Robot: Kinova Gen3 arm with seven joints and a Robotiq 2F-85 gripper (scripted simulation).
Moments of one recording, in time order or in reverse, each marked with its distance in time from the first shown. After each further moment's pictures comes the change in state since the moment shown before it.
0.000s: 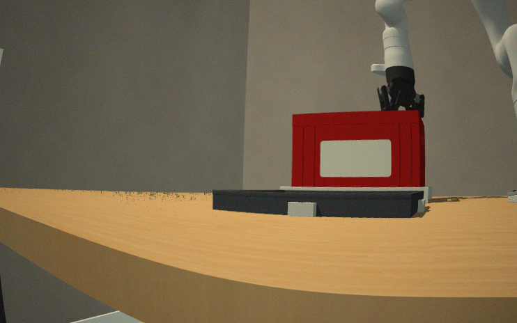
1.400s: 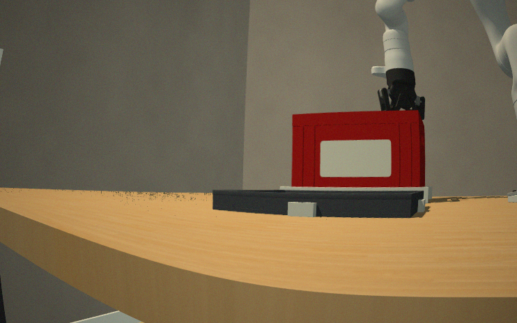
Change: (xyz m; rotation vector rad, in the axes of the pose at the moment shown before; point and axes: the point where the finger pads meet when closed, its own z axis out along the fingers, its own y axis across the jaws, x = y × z) arm -0.001 0.001 0.006 -0.003 -0.003 0.000
